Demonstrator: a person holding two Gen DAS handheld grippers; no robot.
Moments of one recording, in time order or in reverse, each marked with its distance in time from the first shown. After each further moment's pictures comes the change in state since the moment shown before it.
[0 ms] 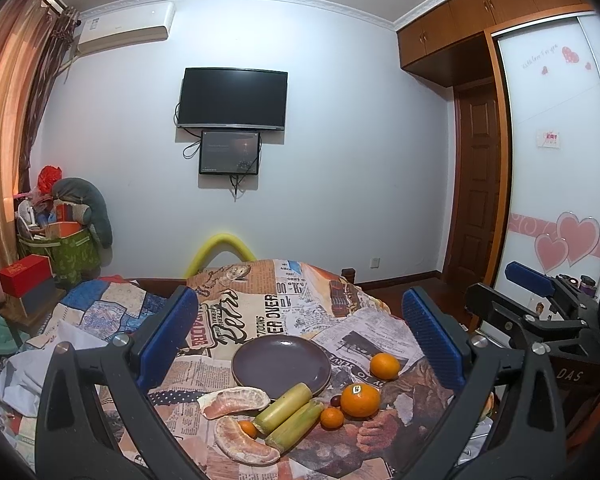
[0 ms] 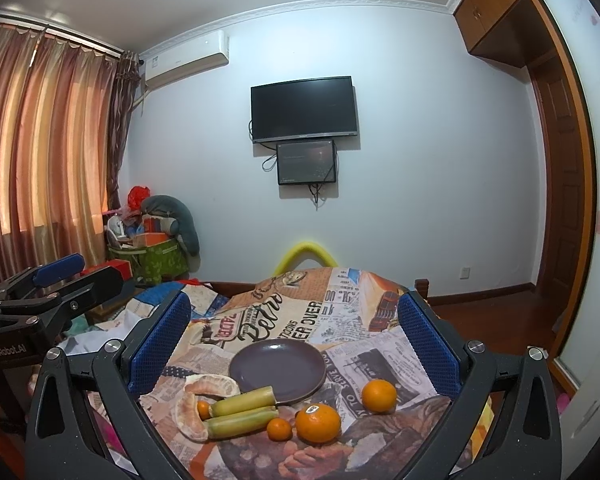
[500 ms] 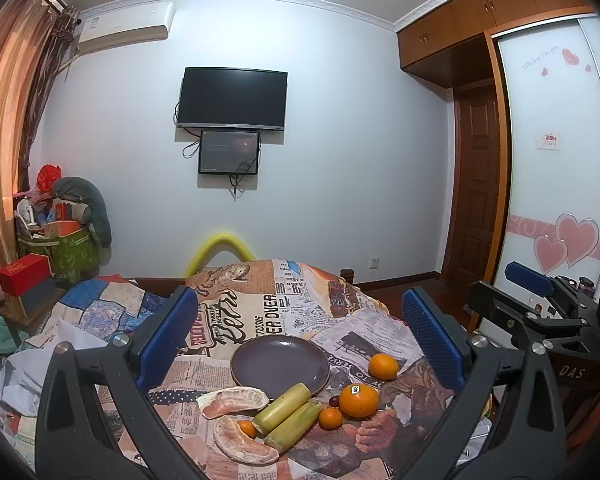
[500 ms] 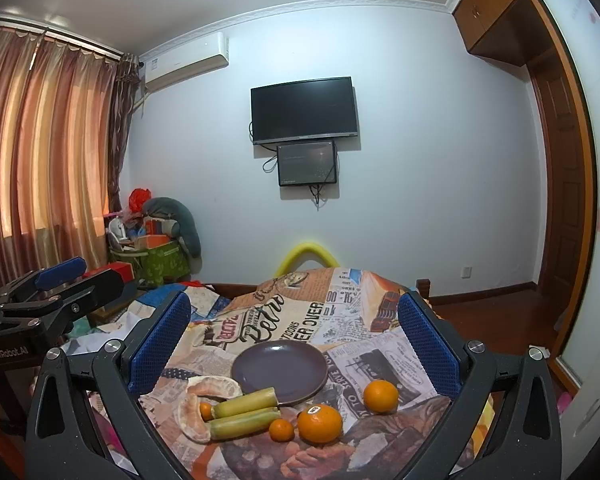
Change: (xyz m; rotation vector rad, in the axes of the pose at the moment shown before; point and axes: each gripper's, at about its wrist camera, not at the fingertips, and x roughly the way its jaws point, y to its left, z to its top) left arm -0.001 0.000 0.001 -0.004 0.000 -0.003; right arm -0.003 0.001 0.002 0.006 -0.003 0.003
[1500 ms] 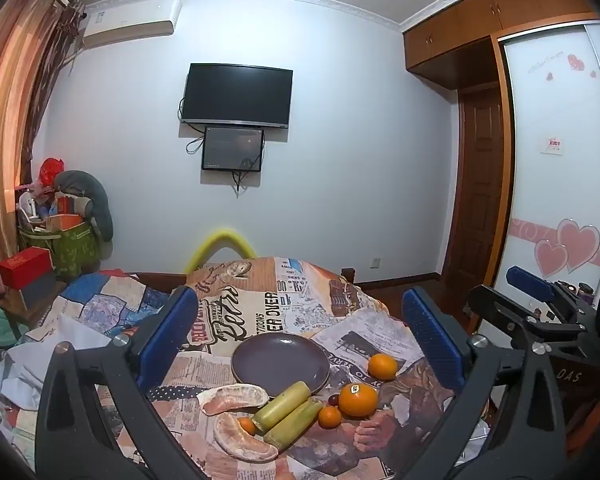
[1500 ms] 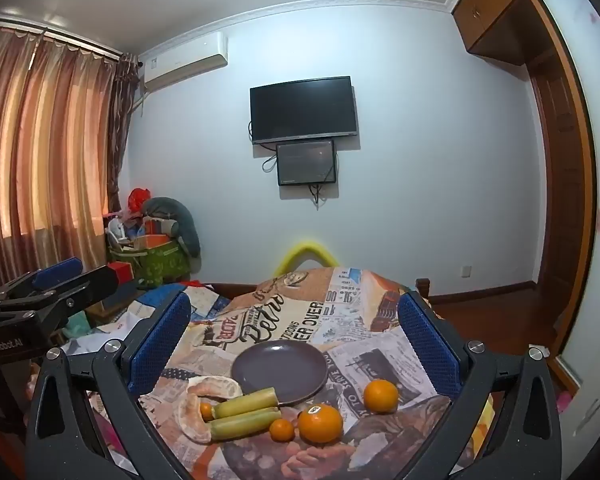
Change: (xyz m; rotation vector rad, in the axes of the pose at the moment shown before) left arm -0.003 0.003 0.005 -0.023 0.018 0.007; right arm 0.001 0.000 0.000 0.009 -0.010 0.000
